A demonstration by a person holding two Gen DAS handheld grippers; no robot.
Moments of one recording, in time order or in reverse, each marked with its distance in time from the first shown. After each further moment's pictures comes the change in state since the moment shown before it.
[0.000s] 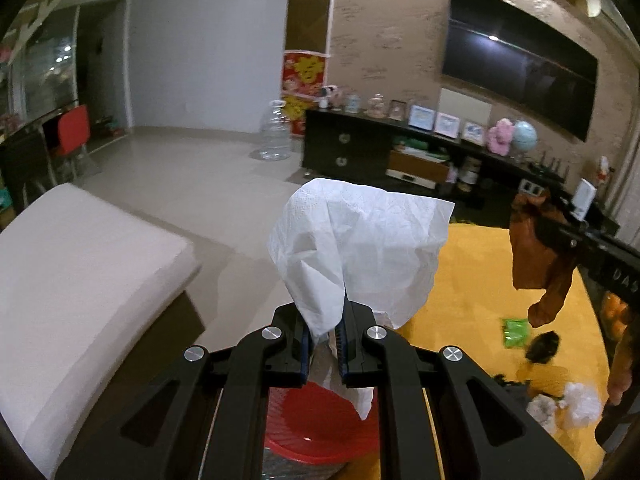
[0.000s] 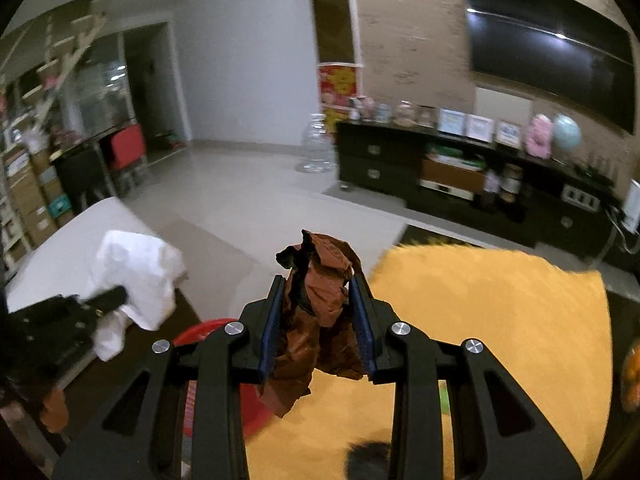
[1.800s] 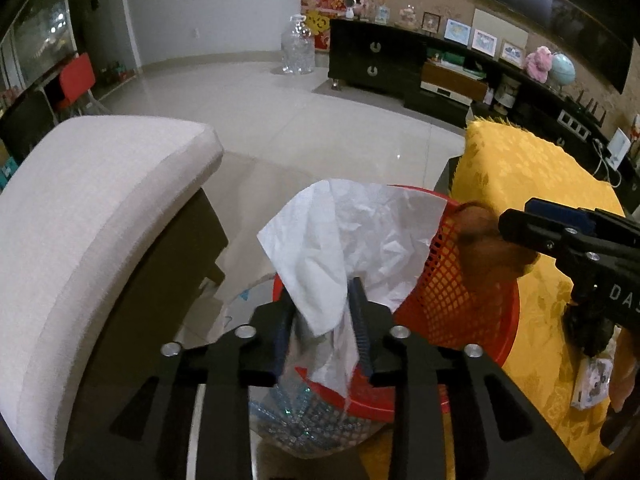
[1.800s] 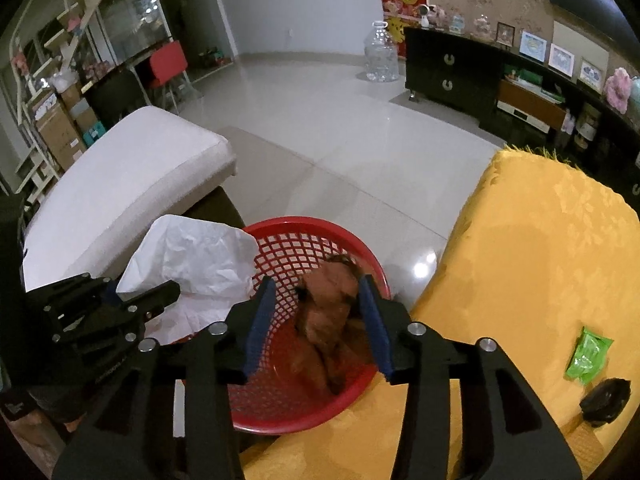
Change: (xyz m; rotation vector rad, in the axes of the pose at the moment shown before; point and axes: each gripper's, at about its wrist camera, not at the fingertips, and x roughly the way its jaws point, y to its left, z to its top) left arm 0.074 0.049 -0.078 0.019 0.289 0.073; right arm 0.118 0.068 -0.077 -0.049 0.321 0.176
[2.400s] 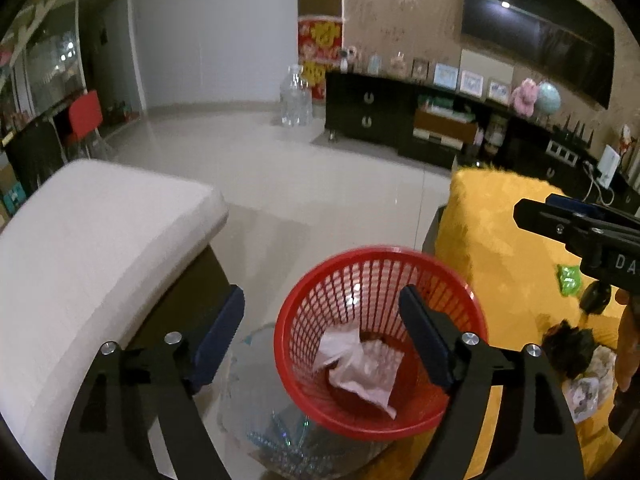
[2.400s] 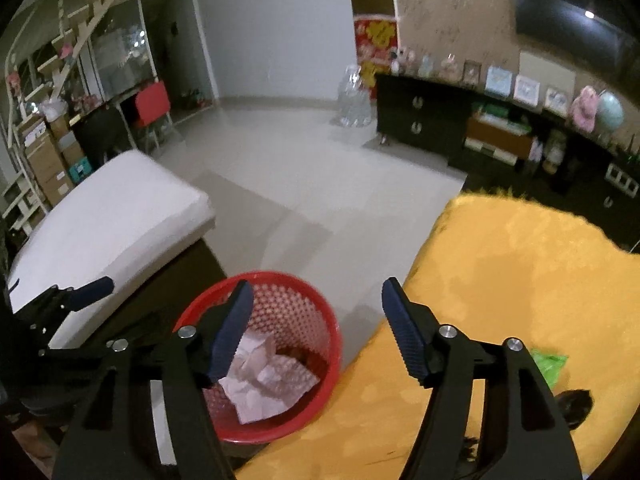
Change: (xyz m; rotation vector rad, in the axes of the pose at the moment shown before) left arm -0.048 -0.013 0.013 0.016 -0.202 0.002; right arm -0.060 -0.016 0.013 0.020 -0.182 -0.094
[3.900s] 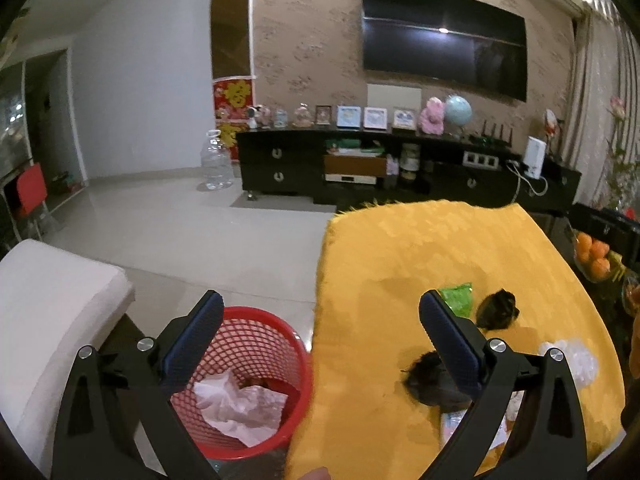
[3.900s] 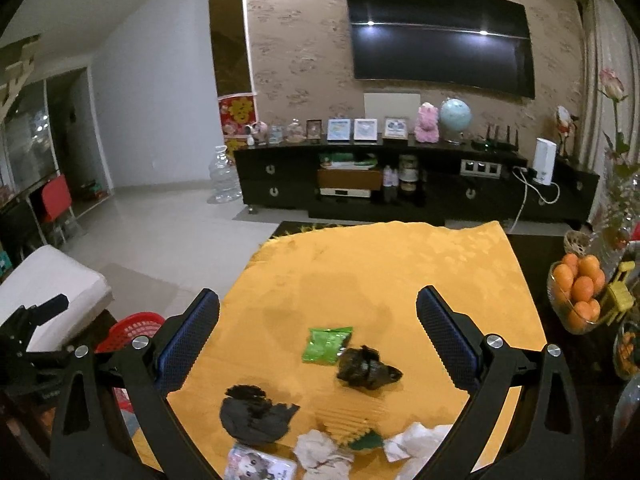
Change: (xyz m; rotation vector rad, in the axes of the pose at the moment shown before) left arm -0.052 -0.146 -0.001 0.175 -0.180 -0.205; right arm -0.173 -0.132 -0.077 0.239 -0.258 -0.385
